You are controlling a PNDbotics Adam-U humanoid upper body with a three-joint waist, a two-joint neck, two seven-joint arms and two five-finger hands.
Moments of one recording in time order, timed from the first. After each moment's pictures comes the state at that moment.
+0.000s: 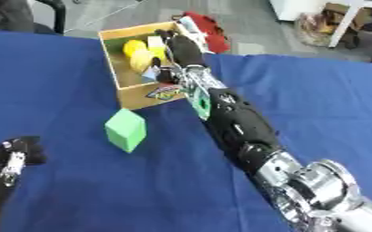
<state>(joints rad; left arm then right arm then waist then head) -0.17 0.22 -0.13 -1.71 -0.05 -0.04 -0.01 -1.17 -0.01 -0.08 -0.57 1.28 0.05 -0.21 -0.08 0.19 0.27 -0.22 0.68</state>
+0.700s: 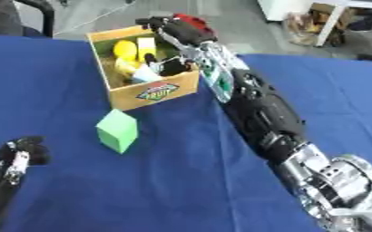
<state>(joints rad) -0.13 0.22 -0.11 -1.71 -0.05 -0.04 0.01 -1.10 -0.15 0.17 -0.94 0.91 -0.53 0.35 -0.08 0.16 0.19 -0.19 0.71</state>
